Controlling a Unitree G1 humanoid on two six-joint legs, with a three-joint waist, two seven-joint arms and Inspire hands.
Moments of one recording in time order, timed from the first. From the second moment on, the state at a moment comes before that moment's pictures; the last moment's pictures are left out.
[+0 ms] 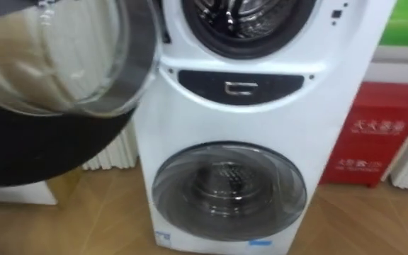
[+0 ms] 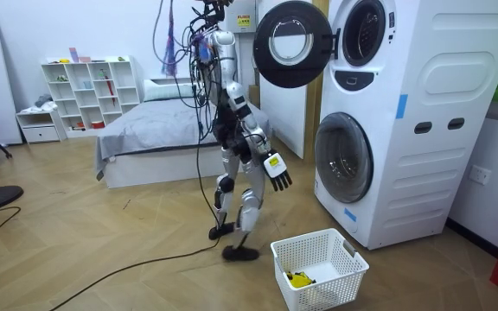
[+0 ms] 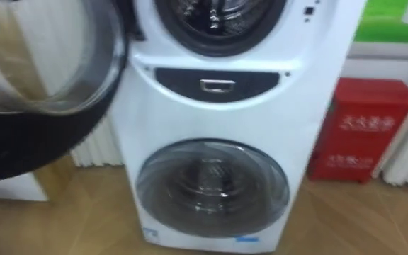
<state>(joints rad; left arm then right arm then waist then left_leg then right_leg) 0.10 0.19 -0.01 1.04 0.31 0.05 0.19 0.06 -0.26 0.06 1.13 0.05 0.00 0.02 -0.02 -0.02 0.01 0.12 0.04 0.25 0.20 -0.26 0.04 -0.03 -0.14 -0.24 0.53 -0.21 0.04</state>
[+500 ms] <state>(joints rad) 0.11 0.18 0.00 1.06 0.26 -0.01 0.21 0.04 -0.22 0.13 1.16 0.02 -0.03 0.09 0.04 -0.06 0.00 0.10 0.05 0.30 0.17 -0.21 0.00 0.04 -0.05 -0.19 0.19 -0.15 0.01</state>
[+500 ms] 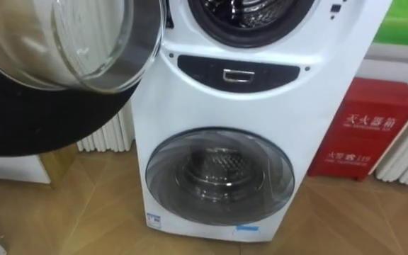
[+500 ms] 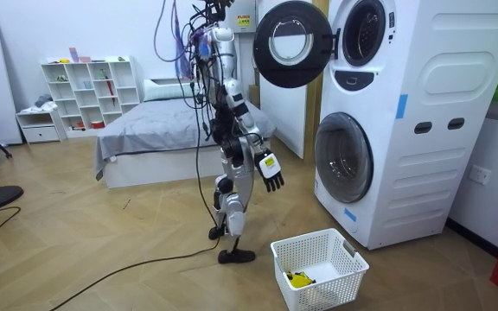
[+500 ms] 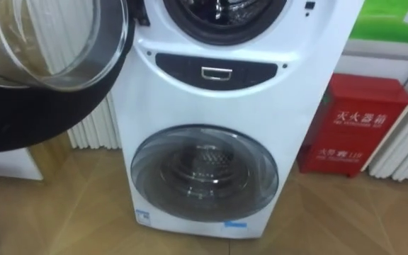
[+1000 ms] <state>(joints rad) 0.11 0.16 0.12 1.07 0.05 -0.04 0.23 0.06 -0.22 0.06 1.16 -0.01 -0.05 0.09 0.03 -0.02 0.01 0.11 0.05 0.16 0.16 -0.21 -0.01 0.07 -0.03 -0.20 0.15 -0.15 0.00</state>
